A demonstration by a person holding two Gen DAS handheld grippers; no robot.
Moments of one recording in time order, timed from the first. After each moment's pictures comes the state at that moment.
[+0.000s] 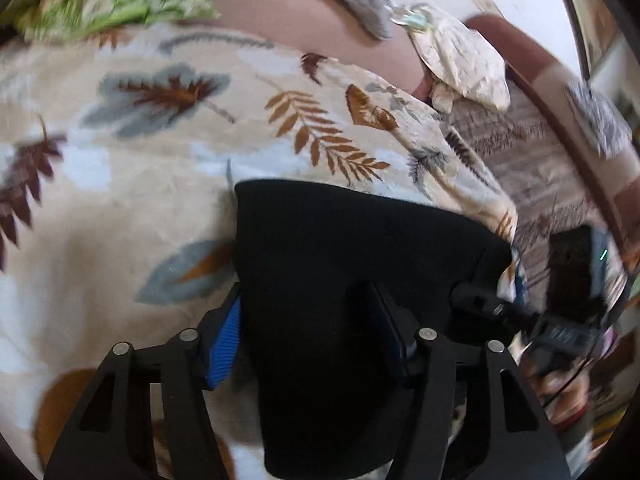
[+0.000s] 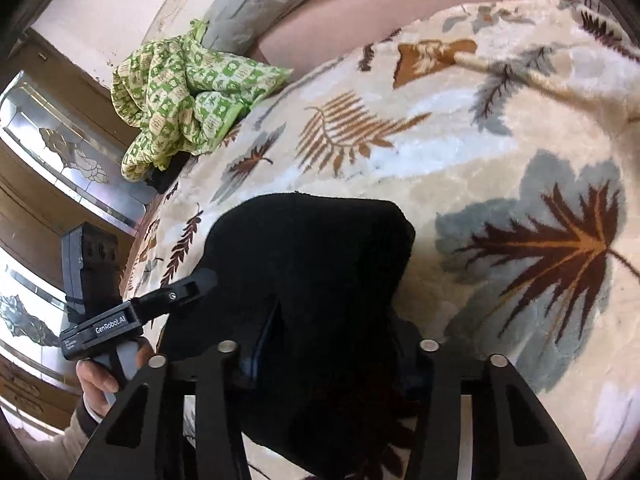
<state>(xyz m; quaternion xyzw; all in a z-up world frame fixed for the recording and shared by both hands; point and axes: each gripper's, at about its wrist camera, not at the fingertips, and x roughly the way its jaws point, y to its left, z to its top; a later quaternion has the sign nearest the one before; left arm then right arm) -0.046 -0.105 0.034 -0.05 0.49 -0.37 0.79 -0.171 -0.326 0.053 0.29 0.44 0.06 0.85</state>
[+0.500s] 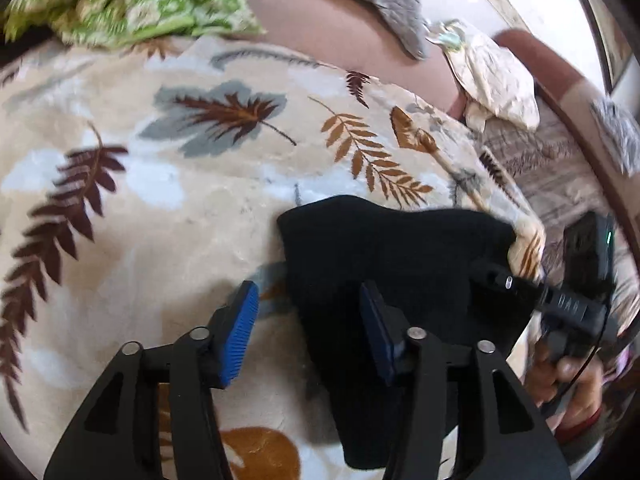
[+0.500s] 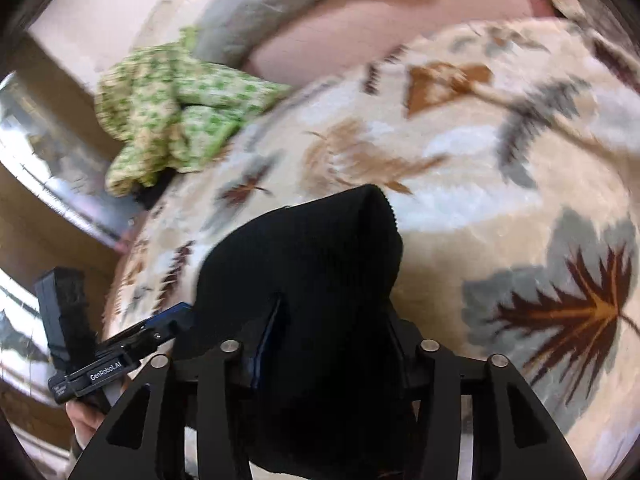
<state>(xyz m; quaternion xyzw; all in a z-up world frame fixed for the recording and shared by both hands) -0.021 -0.074 0.030 -0.07 0.50 -0.31 0.81 -0.132 -0.328 0.047 0.30 0.44 0.02 0.85</state>
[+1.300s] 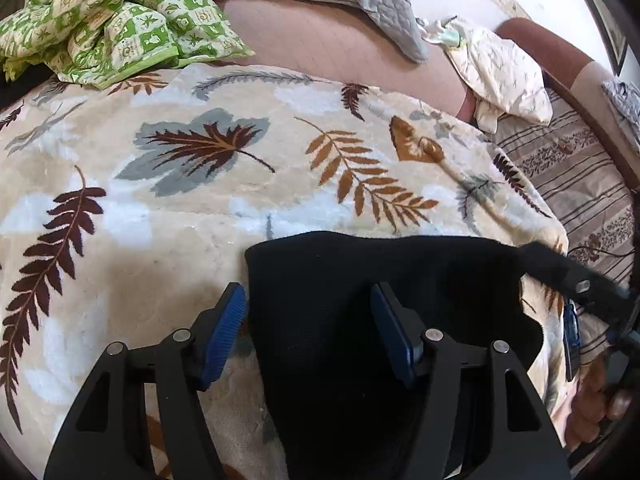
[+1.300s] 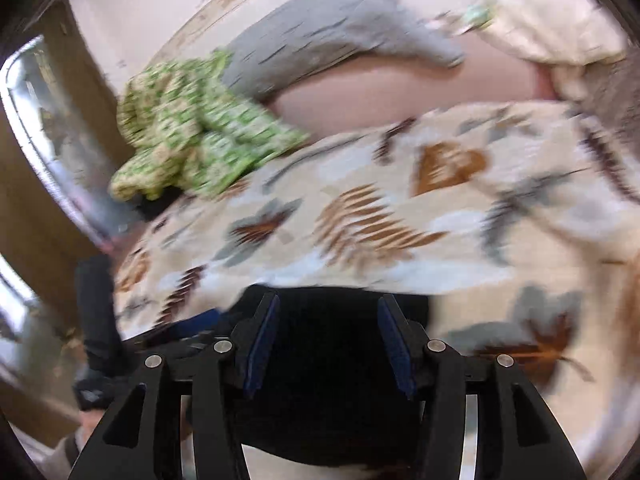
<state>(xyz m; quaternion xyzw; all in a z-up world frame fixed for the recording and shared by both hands) -0.028 -0.120 0.041 -0.02 0.46 -0.28 0.84 -0.124 -0.299 0.105 0.22 0.39 0.04 0.89</state>
